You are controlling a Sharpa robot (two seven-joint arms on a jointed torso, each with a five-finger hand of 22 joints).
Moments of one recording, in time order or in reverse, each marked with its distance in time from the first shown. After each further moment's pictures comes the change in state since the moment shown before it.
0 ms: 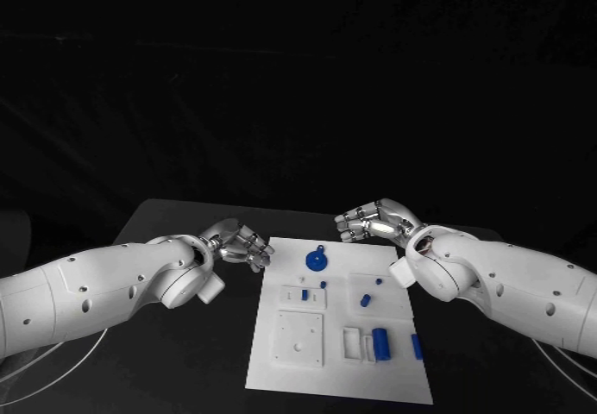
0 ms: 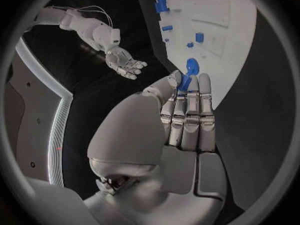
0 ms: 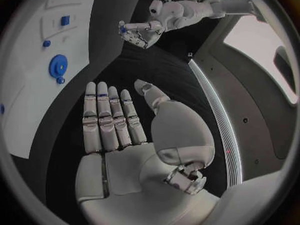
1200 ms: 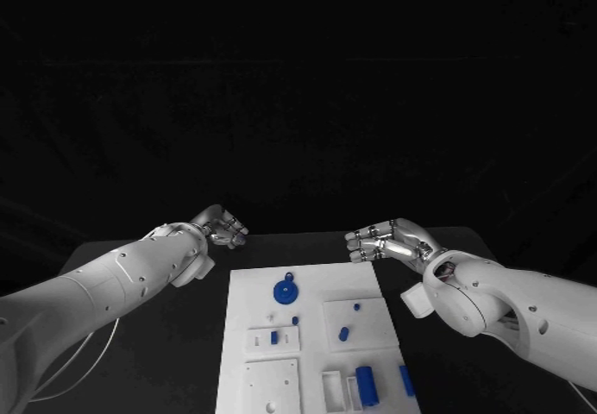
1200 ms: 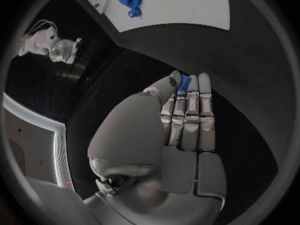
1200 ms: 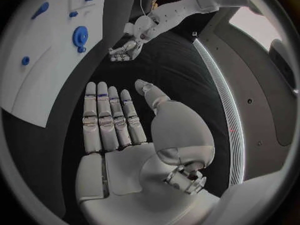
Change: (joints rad) left arm 0.077 0.305 0.113 -0.674 -0.189 0.013 0.069; left_hand 0.000 0.000 -0.005 0.000 -0.003 -0.007 0.000 0.000 0.000 -0.007 0.001 0.002 0.000 -0.002 0.003 0.010 -0.018 0.008 -0.010 0.008 0.051 -0.074; right arm 0.103 -0.103 0.028 0.136 0.059 -0.060 -0.004; right_hand -0.004 0.003 -0.013 0.002 -0.004 0.000 0.000 0.000 0.000 0.000 0.000 0.000 0.000 0.000 0.000 0.000 0.000 0.000 0.000 0.000 0.000 0.000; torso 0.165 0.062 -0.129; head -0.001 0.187
